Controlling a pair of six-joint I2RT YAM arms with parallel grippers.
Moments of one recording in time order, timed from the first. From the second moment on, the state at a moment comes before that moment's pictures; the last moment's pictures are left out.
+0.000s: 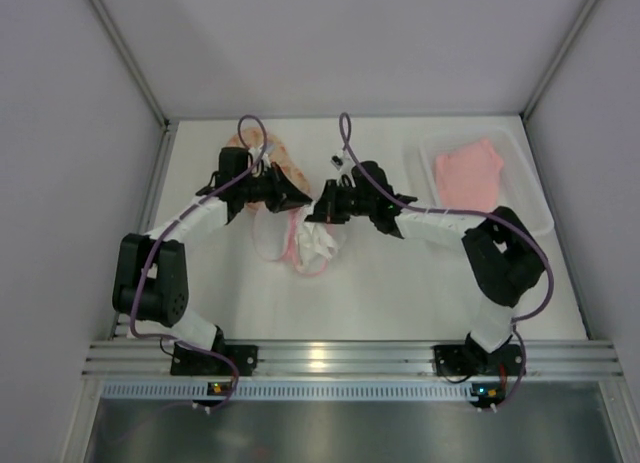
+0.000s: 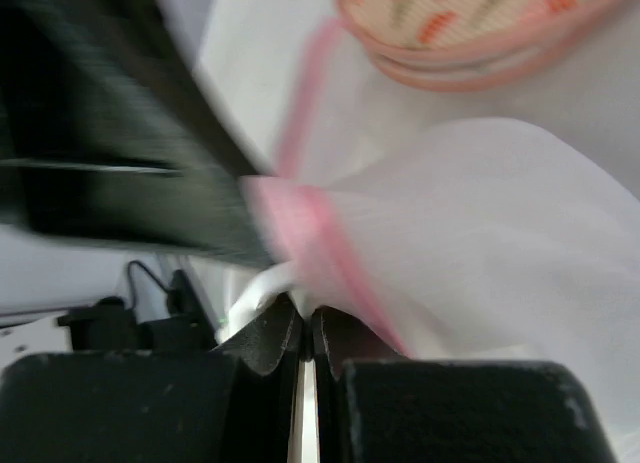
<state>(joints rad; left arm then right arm) -0.22 1.57 1.01 -0.06 0.81 -0.79 0.71 1.75 1.10 0.22 -0.46 0.73</state>
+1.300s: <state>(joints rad) -0.11 1.62 0.95 0.08 0.96 -0.86 0.48 1.67 1.16 -0.18 -0.48 0.08</state>
